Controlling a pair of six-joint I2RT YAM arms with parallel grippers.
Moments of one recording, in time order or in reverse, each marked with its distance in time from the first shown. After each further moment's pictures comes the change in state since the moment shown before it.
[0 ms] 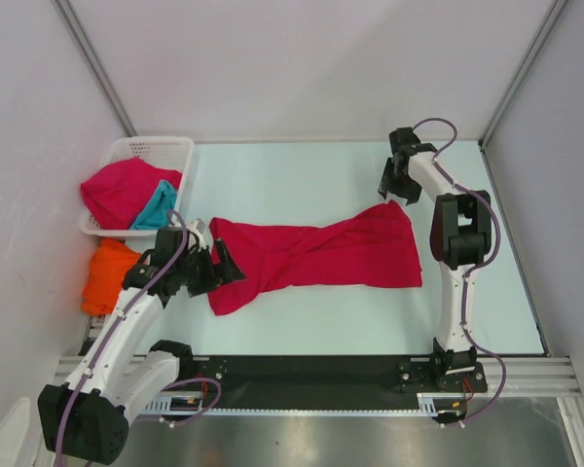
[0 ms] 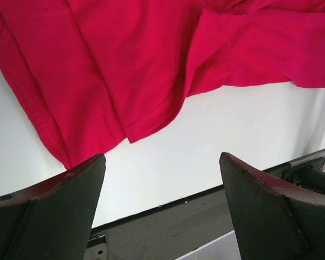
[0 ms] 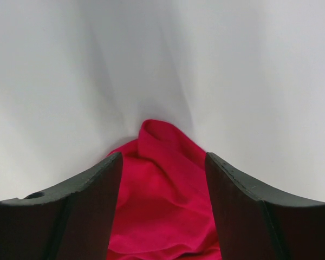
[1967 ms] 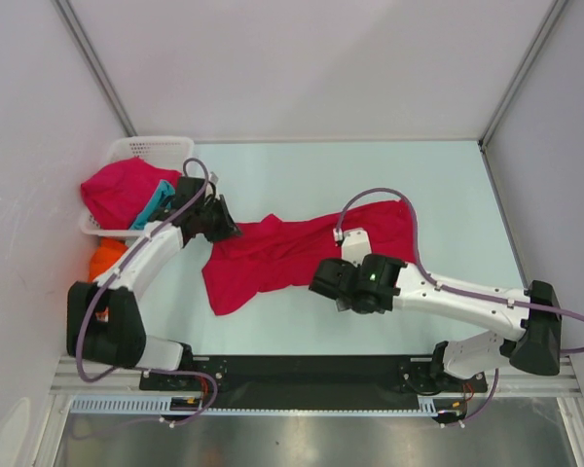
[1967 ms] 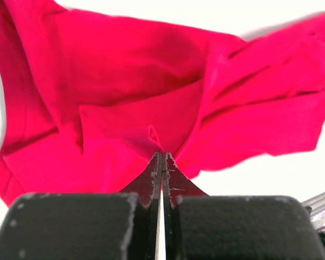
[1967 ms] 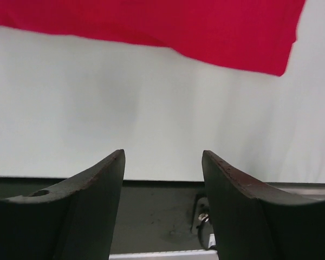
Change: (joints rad) left arm 0.002 0.544 0.341 0.227 -0.041 0.000; right arm 1.082 -0.874 -0.681 -0.407 0.381 0.517
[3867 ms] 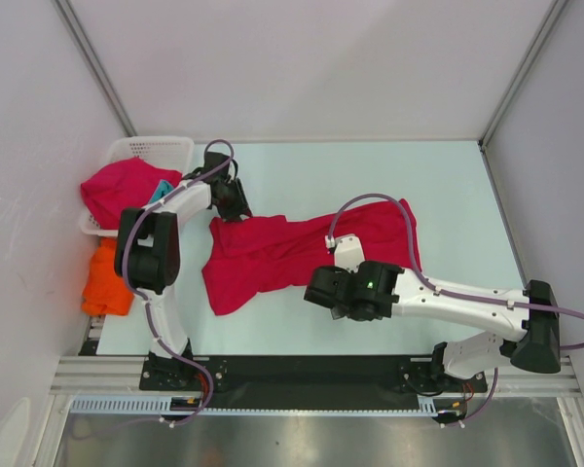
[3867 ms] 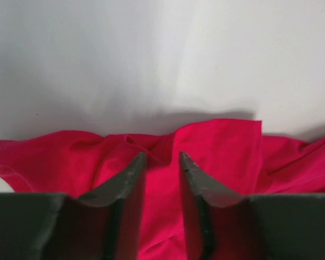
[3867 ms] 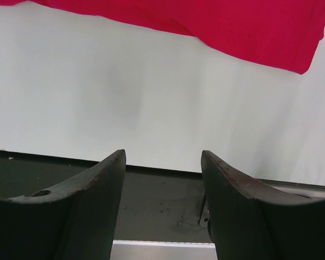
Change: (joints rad) left arm 0.000 0.531 0.389 -0.010 -0.136 -0.003; right arm 0.051 0.007 0.020 0.002 -0.022 0.003
